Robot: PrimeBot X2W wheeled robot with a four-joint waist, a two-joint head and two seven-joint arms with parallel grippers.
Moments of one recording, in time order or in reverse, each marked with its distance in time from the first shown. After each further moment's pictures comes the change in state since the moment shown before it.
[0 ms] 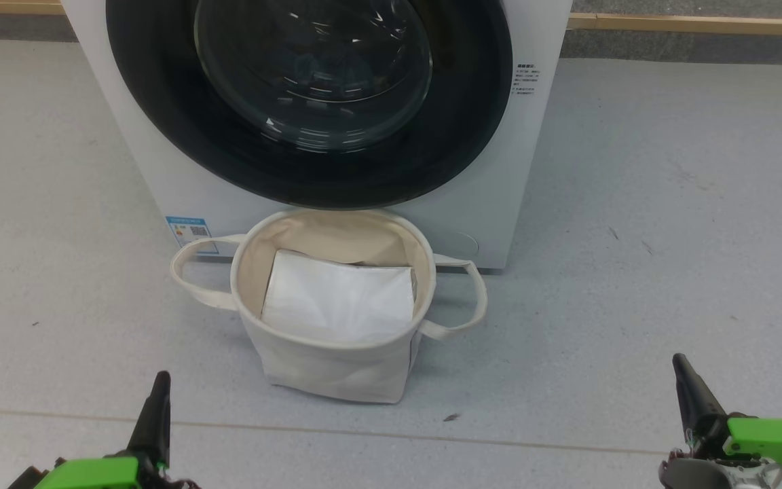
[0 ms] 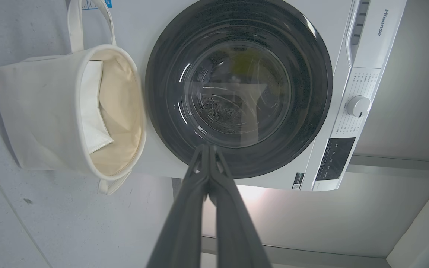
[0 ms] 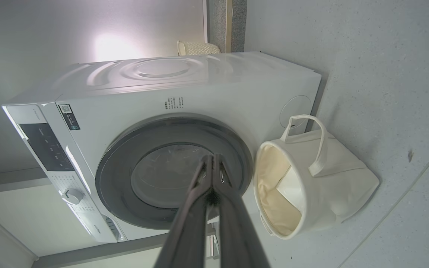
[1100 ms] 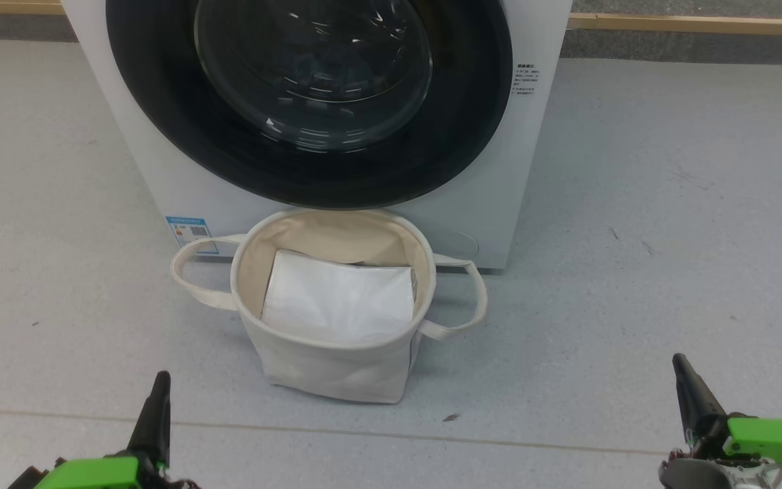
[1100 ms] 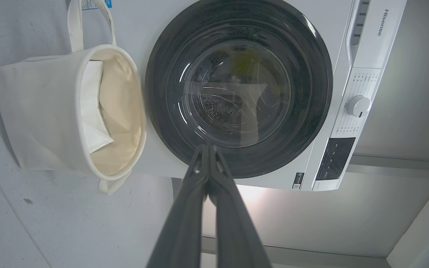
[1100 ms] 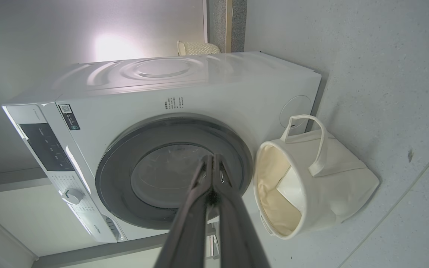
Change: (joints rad) left arm 0.000 0.000 0.000 0.000 0.000 0.000 0.000; right arm 0.000 0.000 0.000 0.000 0.000 0.000 0.000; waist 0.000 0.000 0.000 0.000
